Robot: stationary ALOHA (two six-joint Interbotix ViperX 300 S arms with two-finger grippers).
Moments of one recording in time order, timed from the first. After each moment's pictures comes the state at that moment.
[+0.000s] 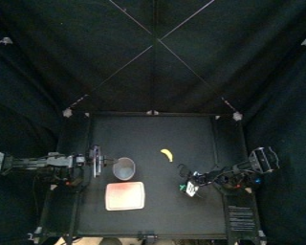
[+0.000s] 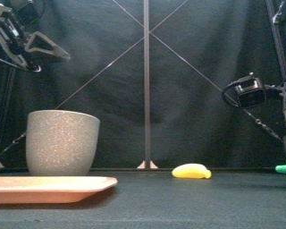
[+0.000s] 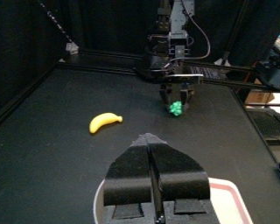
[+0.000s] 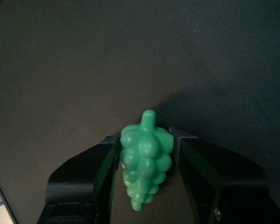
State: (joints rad) left arm 0.11 -0.96 1.19 -0.06 -0.07 0.00; right arm 0.19 -0.19 1.11 0.17 0.03 0.67
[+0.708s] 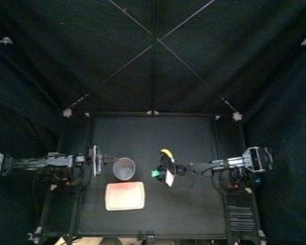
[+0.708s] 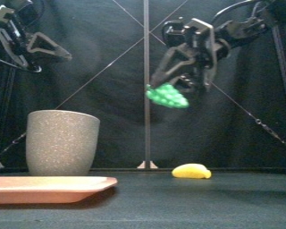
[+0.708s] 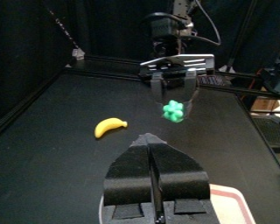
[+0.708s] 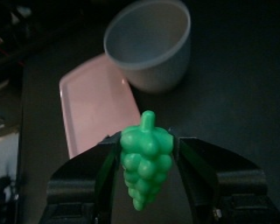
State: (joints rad) left arm 0.13 -0.96 1.20 -0.06 -0.11 0.00; right arm -0.03 -0.08 0.66 -0.27 -0.11 0.66
